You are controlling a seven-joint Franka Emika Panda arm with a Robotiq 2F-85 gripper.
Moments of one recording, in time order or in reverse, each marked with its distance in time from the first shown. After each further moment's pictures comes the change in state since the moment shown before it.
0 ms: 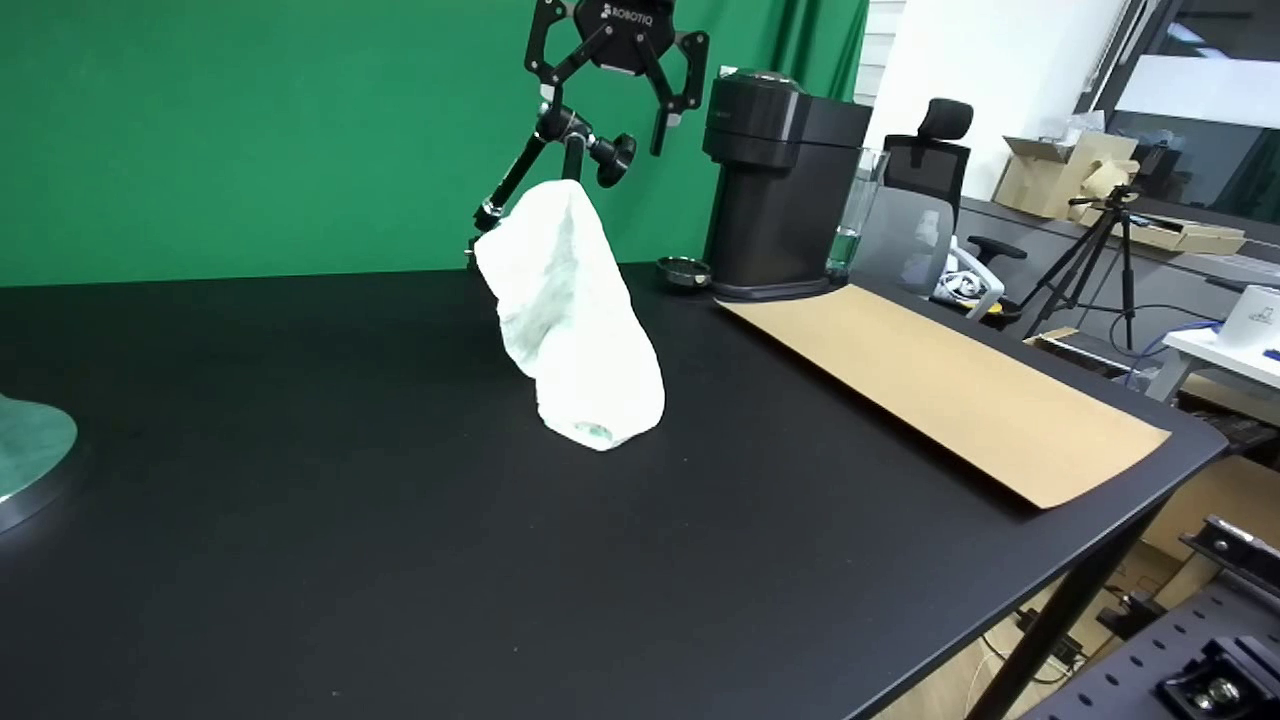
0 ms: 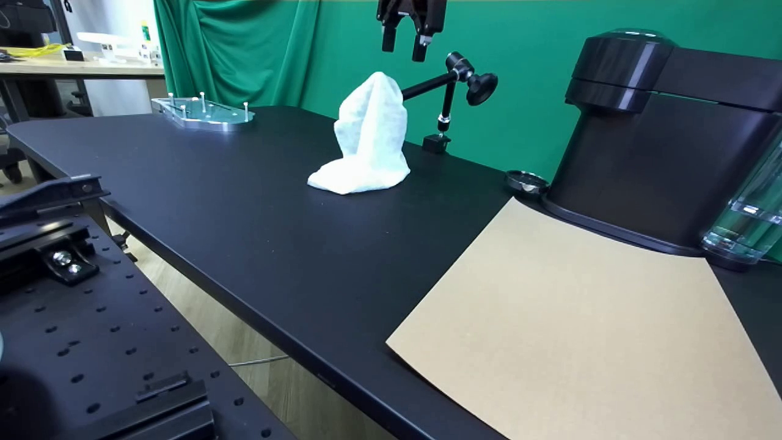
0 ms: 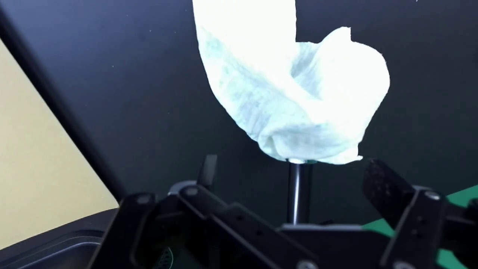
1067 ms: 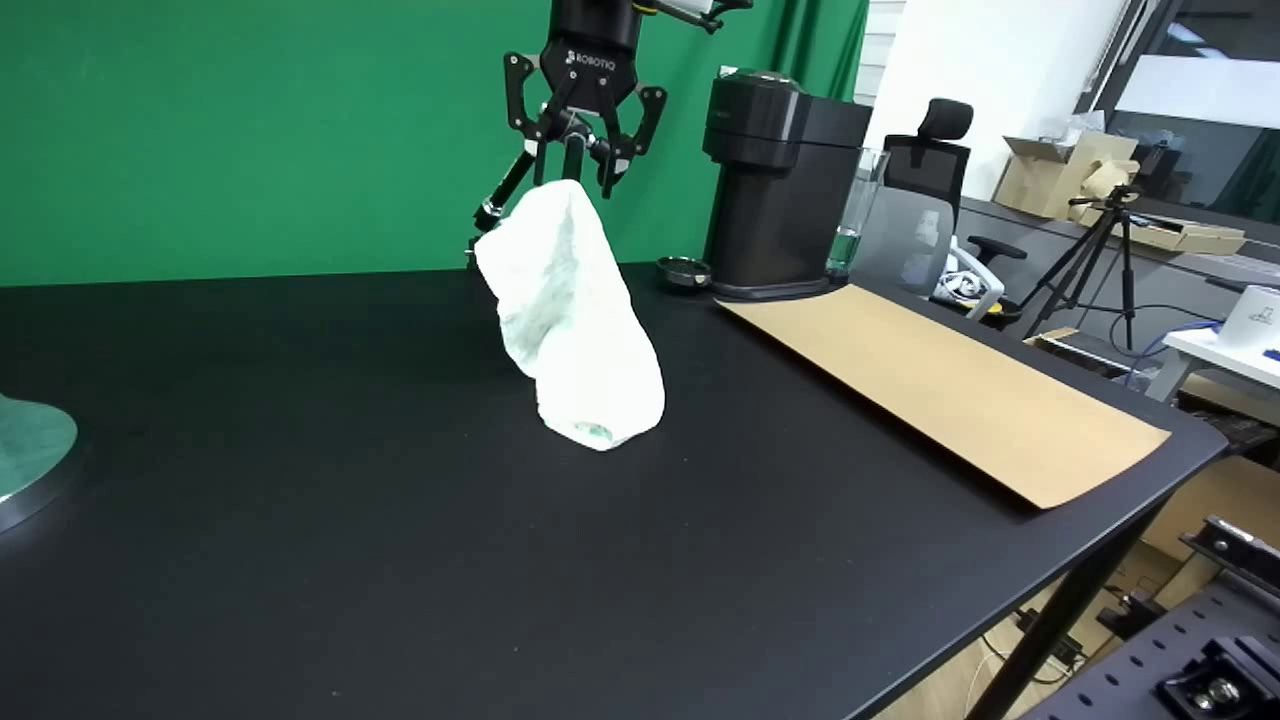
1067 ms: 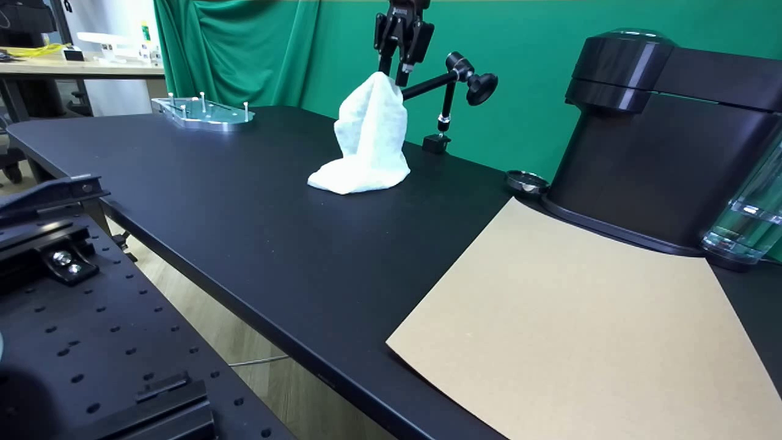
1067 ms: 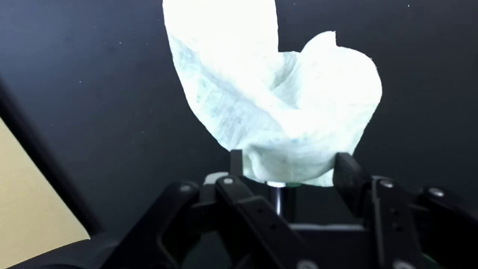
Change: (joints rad) arm 0.044 0.127 -0.023 0.106 0.046 -0.042 0.007
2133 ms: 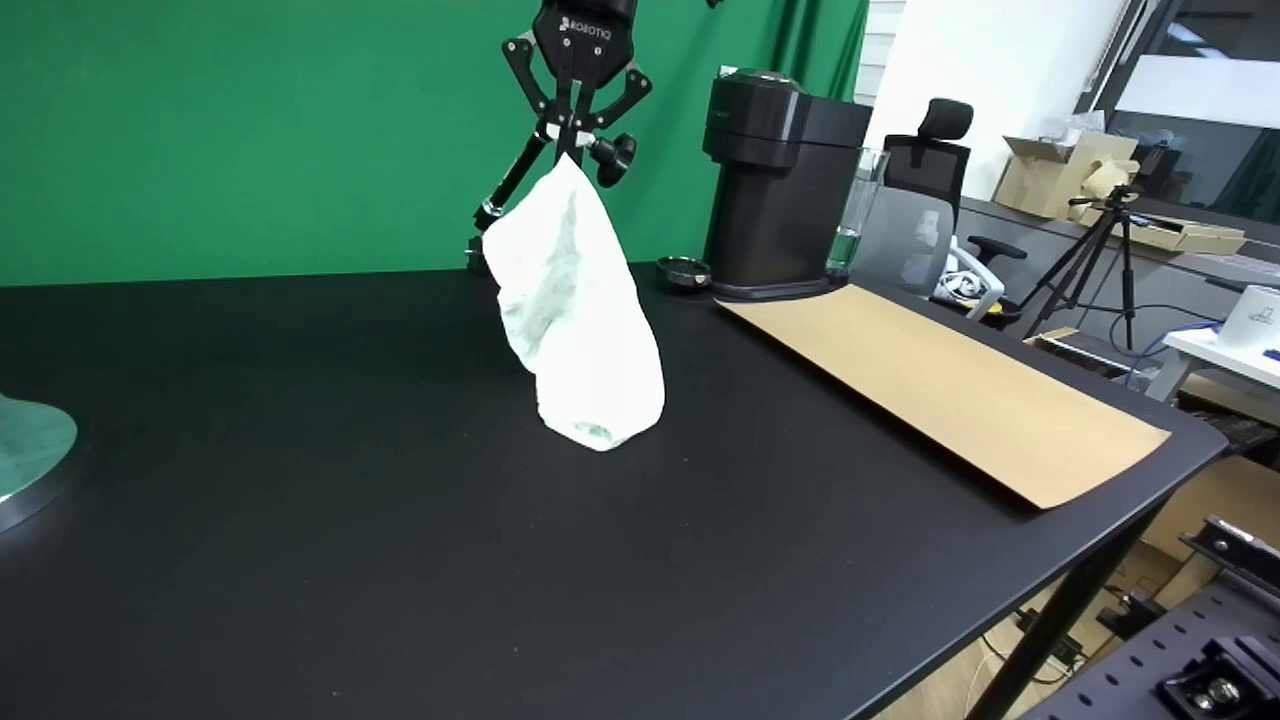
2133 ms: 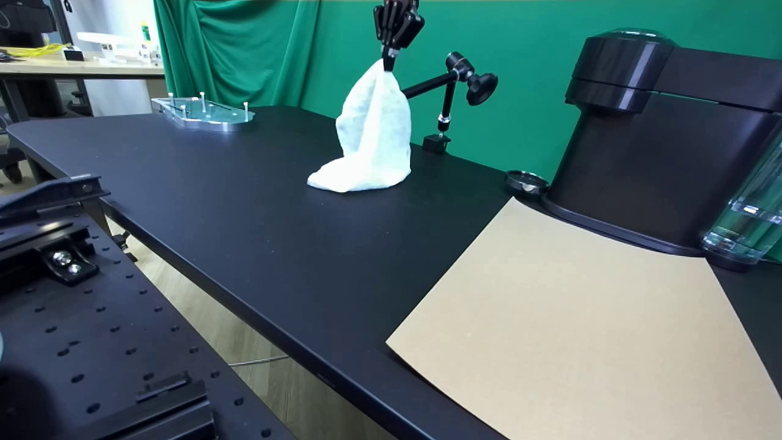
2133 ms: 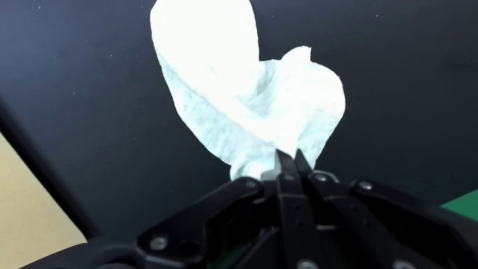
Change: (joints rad) arm 0.008 -0.047 0.000 -0.006 0.048 -0.035 -0.001
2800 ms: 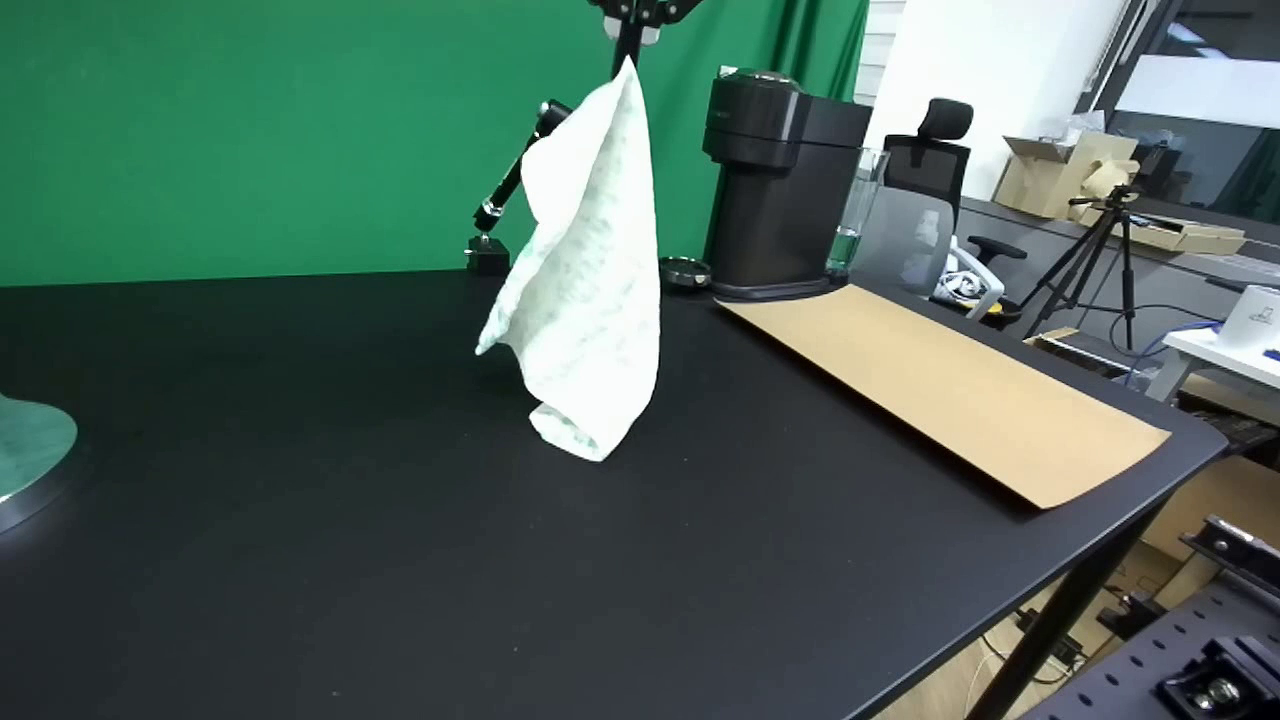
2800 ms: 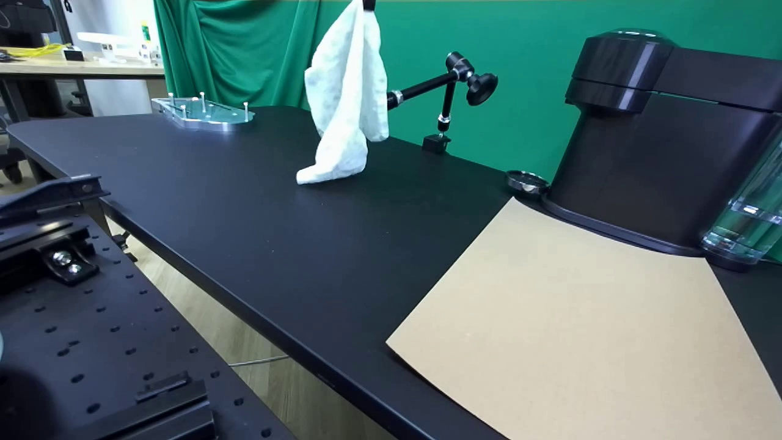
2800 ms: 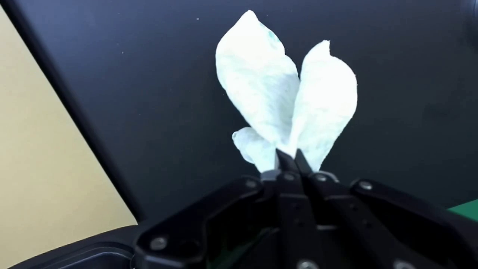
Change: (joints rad) arm 0.008 -0.366 0.013 -0.268 -0.059 -0.068 -0.005
